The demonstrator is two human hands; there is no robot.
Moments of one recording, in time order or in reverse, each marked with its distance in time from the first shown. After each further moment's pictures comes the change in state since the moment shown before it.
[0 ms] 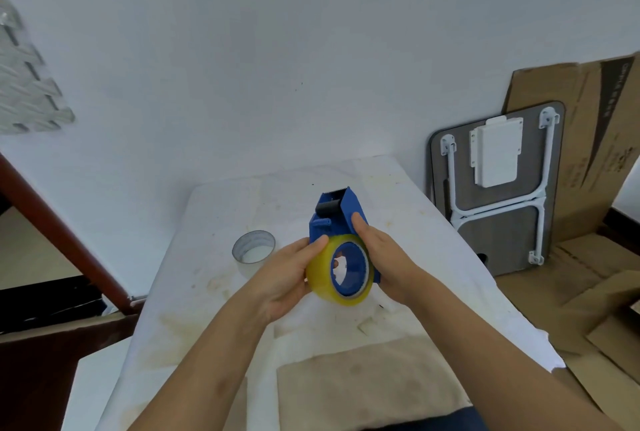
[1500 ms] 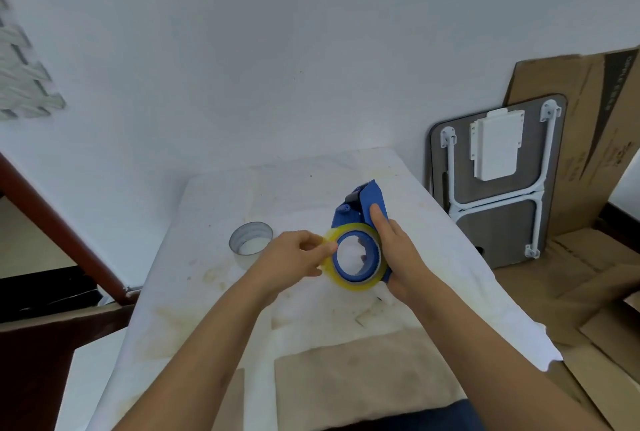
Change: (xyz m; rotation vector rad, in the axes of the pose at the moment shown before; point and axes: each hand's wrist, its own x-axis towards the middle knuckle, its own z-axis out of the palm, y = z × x) left_hand -0.001 0.009 0.001 0.620 0.148 0.071; right_hand 0.003 0.013 -0.011 0.188 0.328 0.068
